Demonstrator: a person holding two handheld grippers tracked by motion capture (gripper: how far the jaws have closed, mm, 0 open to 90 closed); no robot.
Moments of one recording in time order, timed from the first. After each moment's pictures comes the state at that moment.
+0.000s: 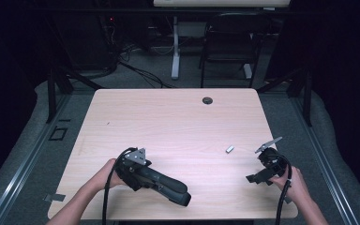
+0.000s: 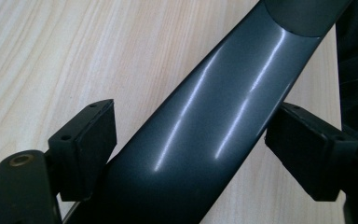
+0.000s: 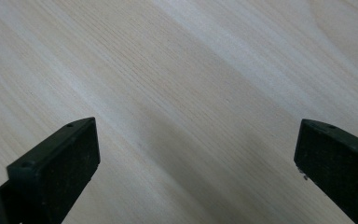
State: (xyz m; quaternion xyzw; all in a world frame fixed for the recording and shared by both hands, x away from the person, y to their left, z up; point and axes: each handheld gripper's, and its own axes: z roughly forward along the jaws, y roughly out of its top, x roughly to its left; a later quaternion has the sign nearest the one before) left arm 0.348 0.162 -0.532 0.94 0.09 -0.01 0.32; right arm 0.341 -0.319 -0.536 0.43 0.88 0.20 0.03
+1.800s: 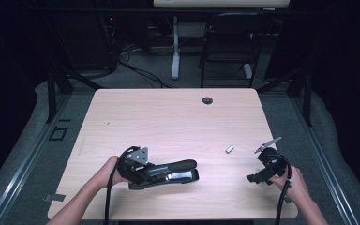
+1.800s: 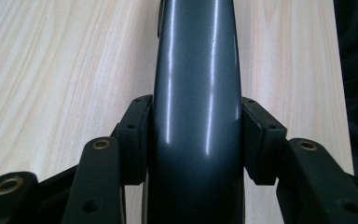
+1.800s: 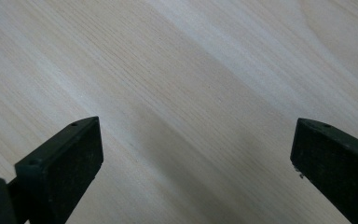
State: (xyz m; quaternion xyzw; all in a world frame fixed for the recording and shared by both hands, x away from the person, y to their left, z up) left arm 0.351 0.154 -0.527 0.95 0.06 0.00 0.31; right arm 0.341 -0.318 -0.536 0.43 0.88 0.19 0.04
